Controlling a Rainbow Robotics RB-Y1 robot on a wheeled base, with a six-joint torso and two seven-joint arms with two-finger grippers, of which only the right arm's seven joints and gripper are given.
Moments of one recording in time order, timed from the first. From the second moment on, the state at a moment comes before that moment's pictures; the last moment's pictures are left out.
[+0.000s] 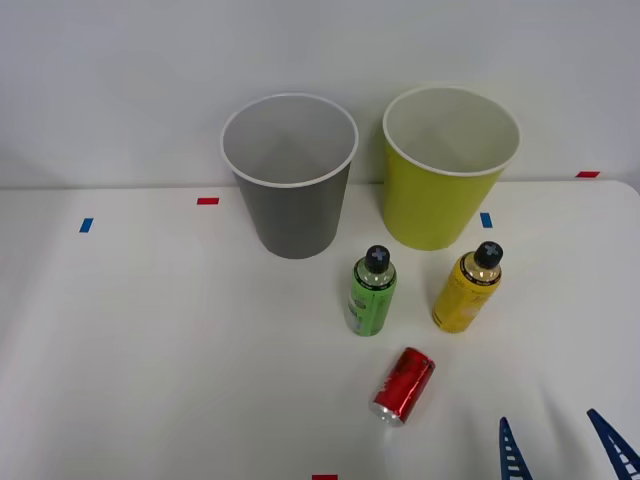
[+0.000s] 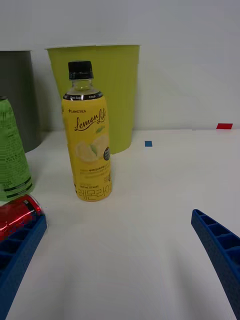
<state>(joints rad) 0.94 -0.03 -0.04 -1.87 0.52 -0.76 1.00</state>
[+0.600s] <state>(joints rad) 0.91 -0.04 -0.01 -1.81 0.68 -0.77 1.01</state>
